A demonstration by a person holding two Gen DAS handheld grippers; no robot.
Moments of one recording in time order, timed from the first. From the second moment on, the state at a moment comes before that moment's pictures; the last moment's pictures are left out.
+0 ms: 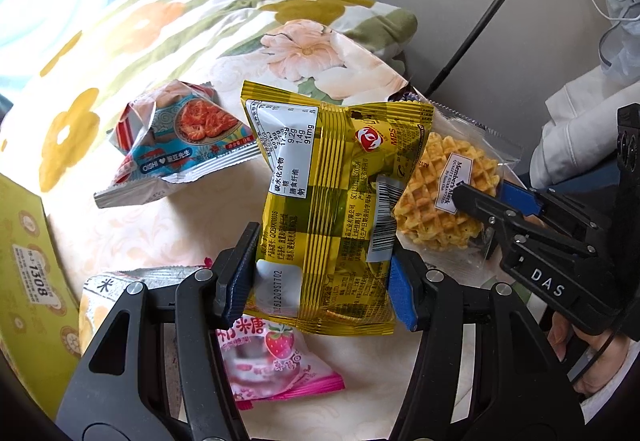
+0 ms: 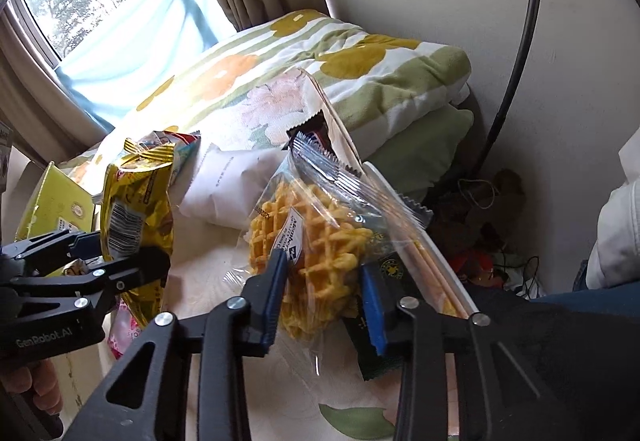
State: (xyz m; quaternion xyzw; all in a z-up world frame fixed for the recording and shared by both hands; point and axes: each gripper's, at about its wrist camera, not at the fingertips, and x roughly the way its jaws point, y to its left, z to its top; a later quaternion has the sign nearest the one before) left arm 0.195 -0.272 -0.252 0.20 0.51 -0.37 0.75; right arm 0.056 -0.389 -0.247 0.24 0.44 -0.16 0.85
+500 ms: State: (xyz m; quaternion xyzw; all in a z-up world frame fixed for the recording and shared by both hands) left arm 0.176 -0.260 -0.205 0.17 0.48 -0.35 0.79; right arm 0.040 -0.391 -0.194 0.22 0.40 -0.11 0.88
